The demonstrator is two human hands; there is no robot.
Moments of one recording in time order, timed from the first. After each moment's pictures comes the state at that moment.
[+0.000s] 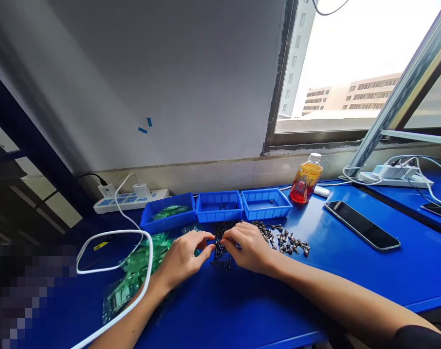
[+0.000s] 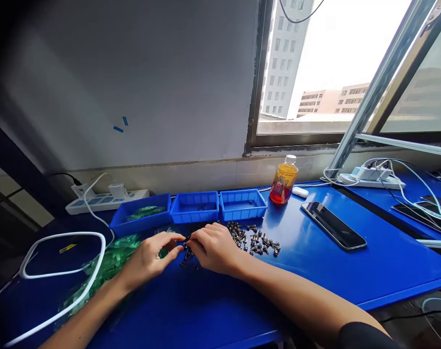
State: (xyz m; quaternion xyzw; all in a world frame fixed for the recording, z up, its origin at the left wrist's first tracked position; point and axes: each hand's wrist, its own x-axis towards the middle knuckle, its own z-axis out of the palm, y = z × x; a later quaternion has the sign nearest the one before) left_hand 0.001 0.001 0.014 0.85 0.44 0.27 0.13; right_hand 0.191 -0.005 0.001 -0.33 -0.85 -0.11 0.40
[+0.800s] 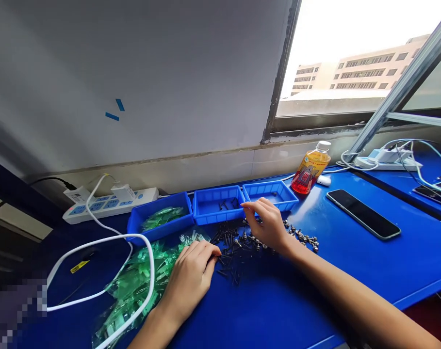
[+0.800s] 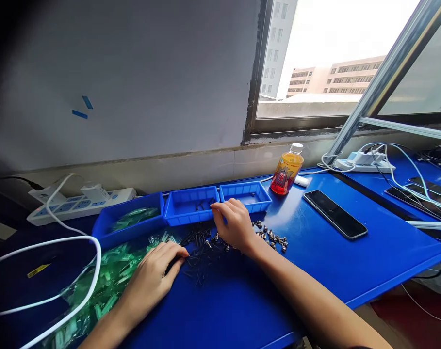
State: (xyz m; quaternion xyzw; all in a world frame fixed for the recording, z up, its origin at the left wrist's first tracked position) left_hand 0.005 0.003 -0.005 0.87 0.41 0.25 0.12; right_hand 0.213 0.033 0.010 -0.43 -0.75 -0.18 0.47
